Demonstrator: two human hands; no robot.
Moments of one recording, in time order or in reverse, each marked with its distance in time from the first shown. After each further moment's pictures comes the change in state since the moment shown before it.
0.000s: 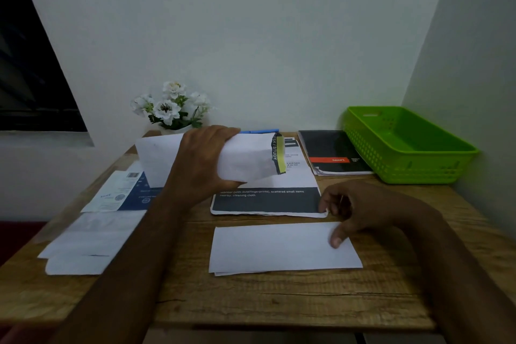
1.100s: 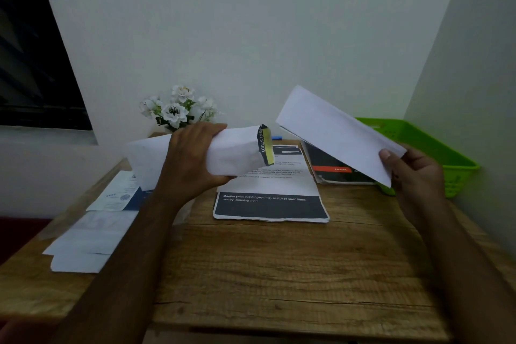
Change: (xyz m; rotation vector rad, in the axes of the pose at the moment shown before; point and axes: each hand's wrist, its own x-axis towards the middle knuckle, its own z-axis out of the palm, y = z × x) left_hand -0.004 -0.017 -0.015 0.006 0.052 -0.120; right_hand -0.001 0.030 -0.018 1.163 1.088 -0.158
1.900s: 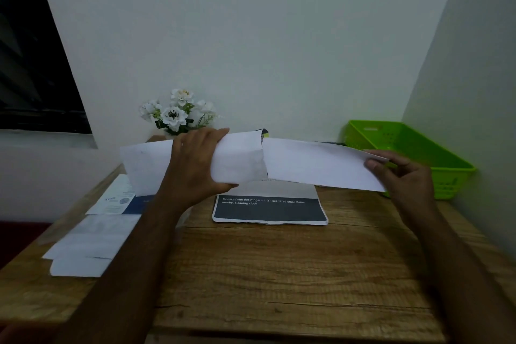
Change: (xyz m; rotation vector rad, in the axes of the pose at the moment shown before) left_hand -0.002 0.004 0.002 0.105 -0.082 -0.025; right_hand -0.009 -0.001 0.005 -0.288 -0.163 -0.221
